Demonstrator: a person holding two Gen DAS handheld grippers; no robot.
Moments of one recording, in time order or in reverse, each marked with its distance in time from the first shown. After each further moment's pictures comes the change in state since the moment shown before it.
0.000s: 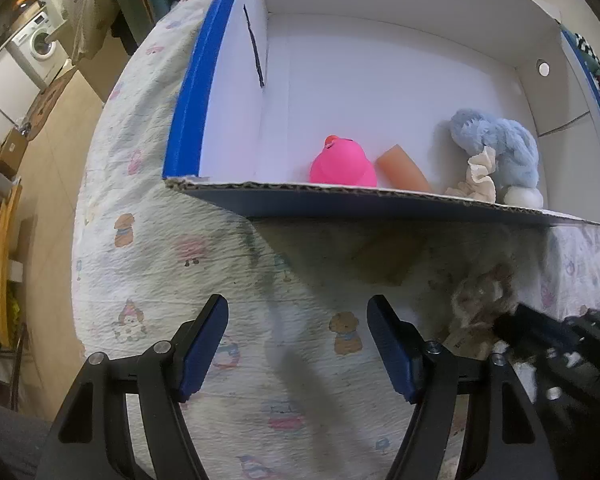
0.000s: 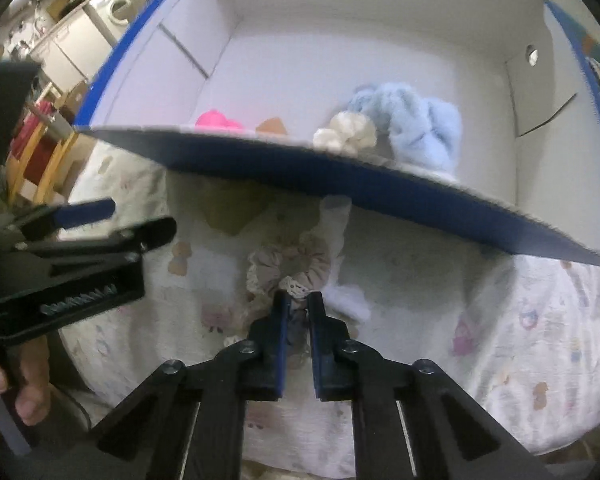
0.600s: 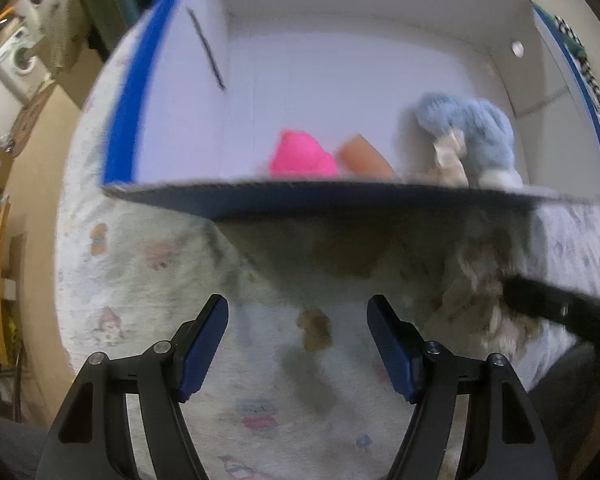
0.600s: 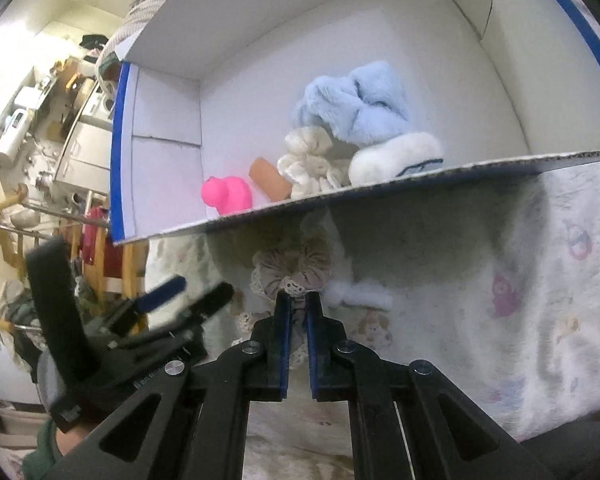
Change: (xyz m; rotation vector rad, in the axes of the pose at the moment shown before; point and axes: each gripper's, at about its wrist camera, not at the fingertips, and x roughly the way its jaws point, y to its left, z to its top) left arm -0.005 -0.034 -0.005 0.058 -0.006 -0.031; right arm -0.005 -0.064 -0.003 0.396 0.000 0.366
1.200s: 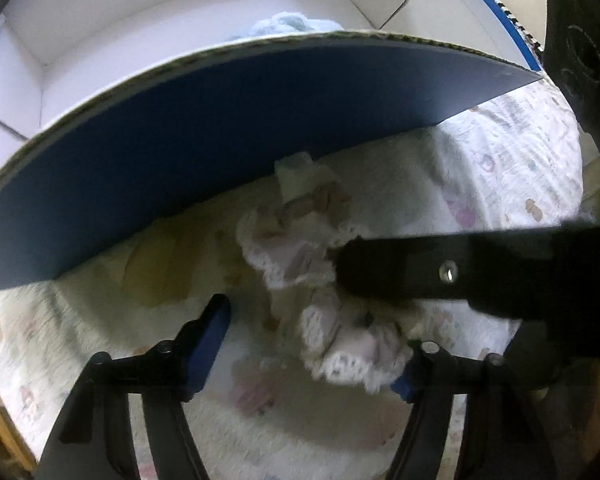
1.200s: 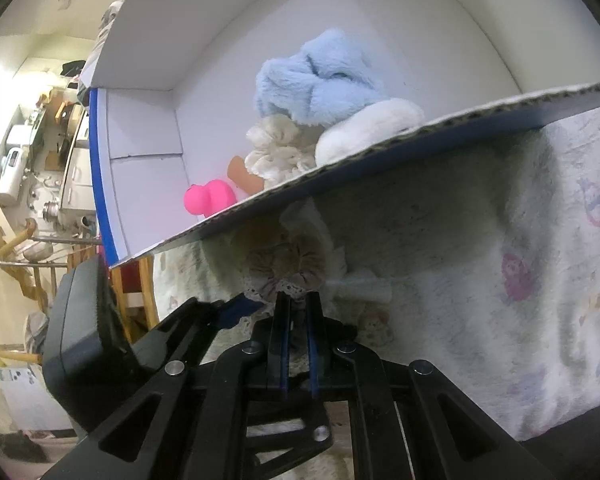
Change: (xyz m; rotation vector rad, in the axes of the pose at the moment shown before) left arm 0.034 -0.091 -0.011 0.352 0.040 -0.206; right arm 0.020 -0.027 0.003 0.144 0.059 0.066
